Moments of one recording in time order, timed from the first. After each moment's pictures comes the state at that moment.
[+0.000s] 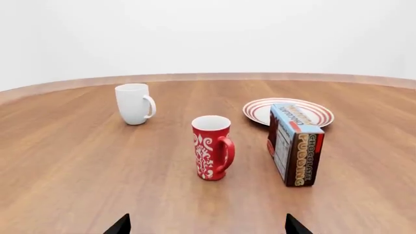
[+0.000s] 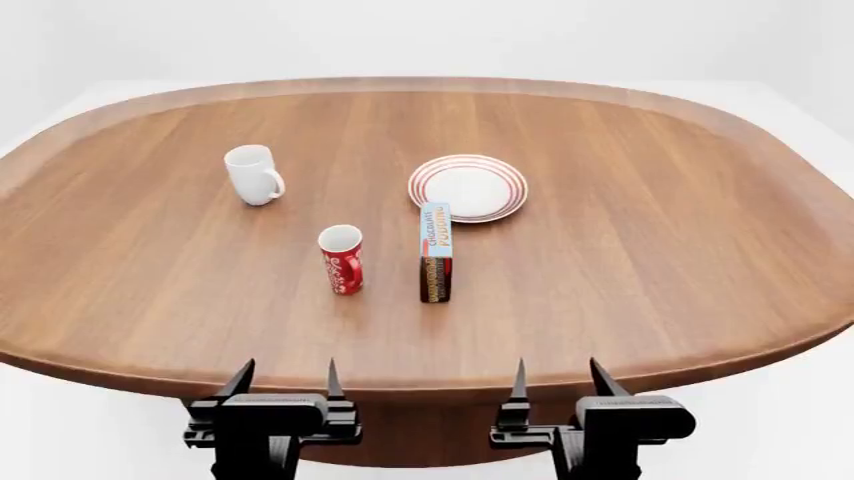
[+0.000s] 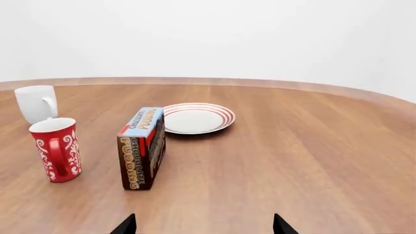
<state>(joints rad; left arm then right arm) -0.01 -0.06 0.07 0.01 -0.05 -0.03 -0.08 0.00 0.06 -0.07 0.01 0.05 -0.01 0.07</state>
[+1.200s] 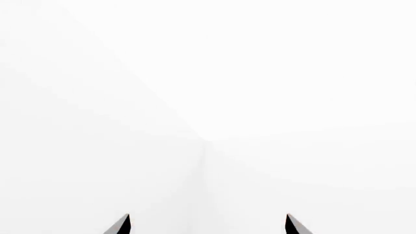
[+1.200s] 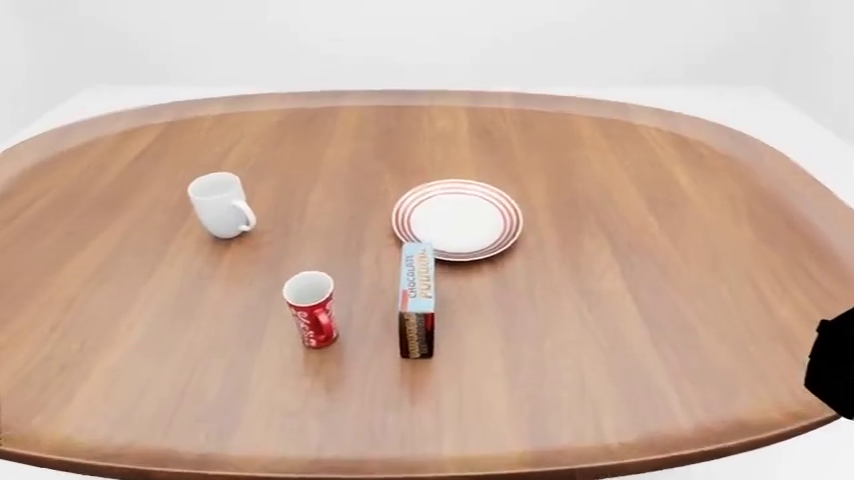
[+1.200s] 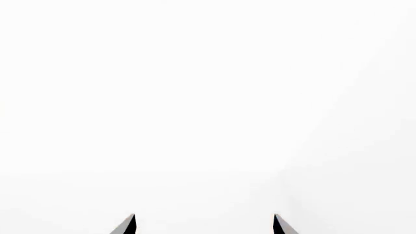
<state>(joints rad) 0.12 -0.20 -0.44 0.87 -0.18 0.09 -0.36 -0.03 0.23 0.27 -0.88 0.23 -0.21 0.24</state>
